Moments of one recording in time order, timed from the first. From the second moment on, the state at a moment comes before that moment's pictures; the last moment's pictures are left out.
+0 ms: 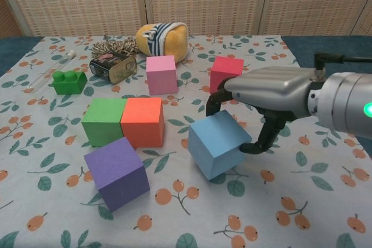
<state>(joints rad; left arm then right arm) -0.17 -1.19 0.03 -1.48 1.61 1.43 -0.04 0.89 -1.40 0.00 -2.02 -0.82 1.11 -0.81</state>
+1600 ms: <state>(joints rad) -0.18 -1.17 0.05 -1.47 1.64 1.43 -0.10 1.09 -1.78 0.39 -1.77 -0.20 1.37 -1.09</state>
